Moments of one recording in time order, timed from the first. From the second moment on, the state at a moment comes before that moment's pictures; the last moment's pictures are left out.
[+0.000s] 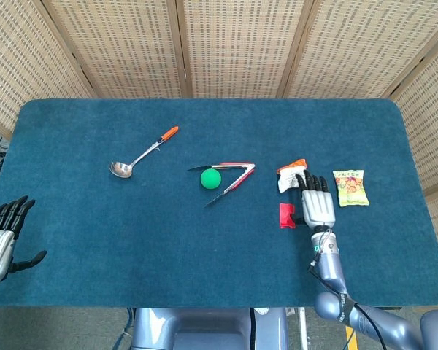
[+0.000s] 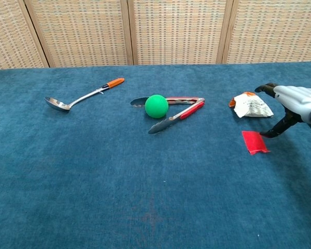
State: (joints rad) left arm -0.12 -1.09 -0.03 -1.66 1.48 1.42 -0.03; right arm 0.57 -1.70 0.29 -1.30 -0.92 1.10 -0.51
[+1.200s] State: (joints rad) left arm -0.12 -1.08 0.00 -1.67 1.52 1.42 -0.05; right arm 0.46 -1.80 0.19 -1.23 -1.08 1.26 -0.40
